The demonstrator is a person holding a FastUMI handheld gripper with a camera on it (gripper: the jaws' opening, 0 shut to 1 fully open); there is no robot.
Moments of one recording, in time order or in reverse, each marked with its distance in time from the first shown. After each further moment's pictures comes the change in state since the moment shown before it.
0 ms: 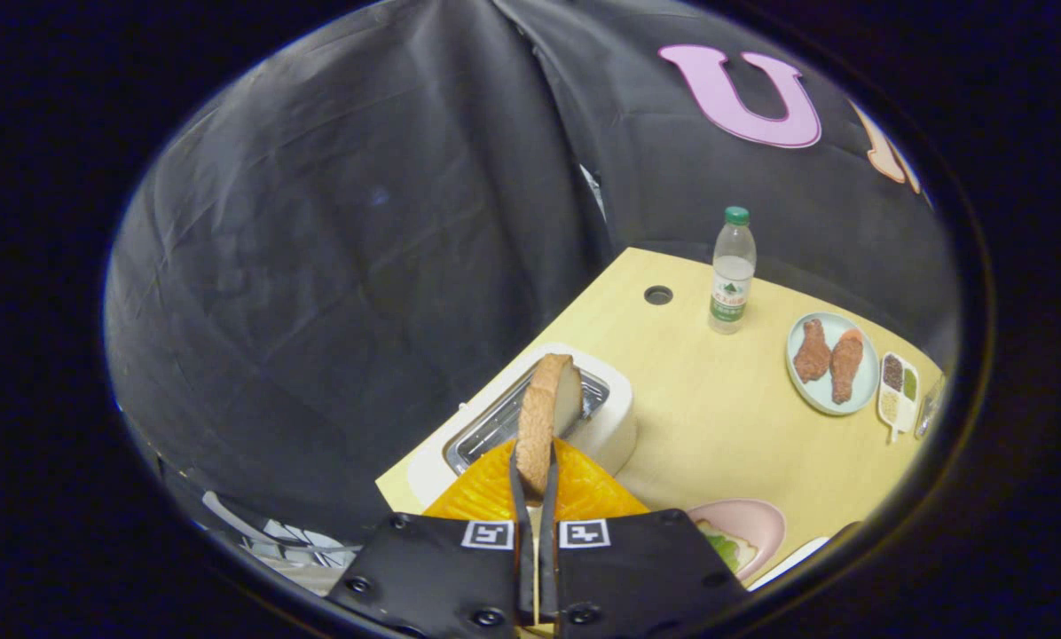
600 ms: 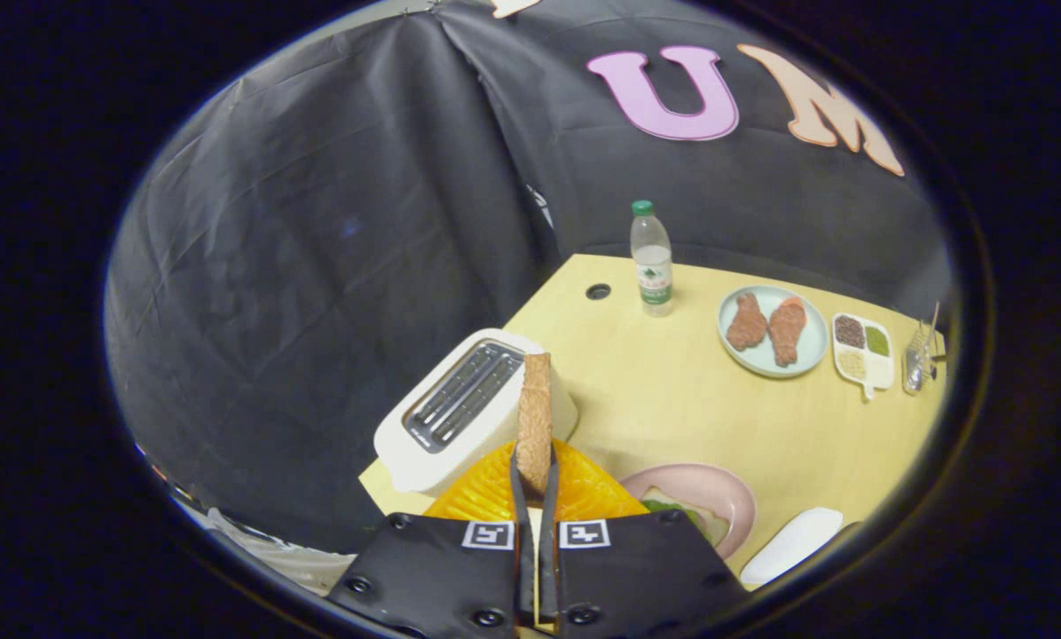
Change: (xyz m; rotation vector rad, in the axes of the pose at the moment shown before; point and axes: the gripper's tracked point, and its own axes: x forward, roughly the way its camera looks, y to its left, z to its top) arm -0.057 -0.064 -0.042 0.097 -0.055 -0.095
